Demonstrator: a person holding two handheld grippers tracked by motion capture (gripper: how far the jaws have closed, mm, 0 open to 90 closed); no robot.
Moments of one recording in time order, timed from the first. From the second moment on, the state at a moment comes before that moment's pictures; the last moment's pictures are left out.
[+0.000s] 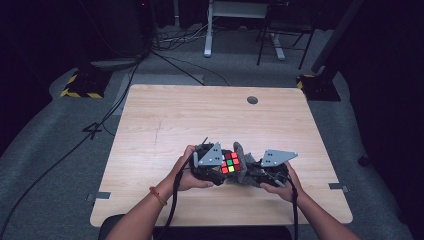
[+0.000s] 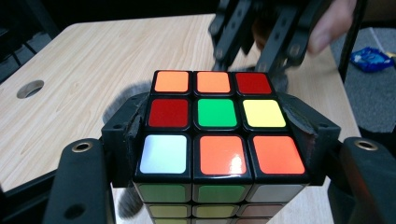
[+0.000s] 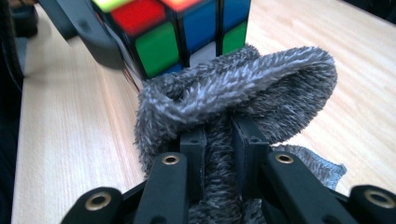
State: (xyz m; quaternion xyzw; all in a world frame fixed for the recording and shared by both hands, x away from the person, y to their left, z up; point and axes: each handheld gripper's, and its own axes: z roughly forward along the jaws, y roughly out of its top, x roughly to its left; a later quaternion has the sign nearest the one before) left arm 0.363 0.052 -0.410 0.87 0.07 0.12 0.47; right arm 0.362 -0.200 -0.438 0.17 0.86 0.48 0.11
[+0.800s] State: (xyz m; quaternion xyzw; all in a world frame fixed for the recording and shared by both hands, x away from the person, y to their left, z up) left arm 0.360 0.042 -0.415 0.89 0.05 0.14 0.44; right arm 0.347 -0.207 -0.412 0.16 0.82 0.54 0.14
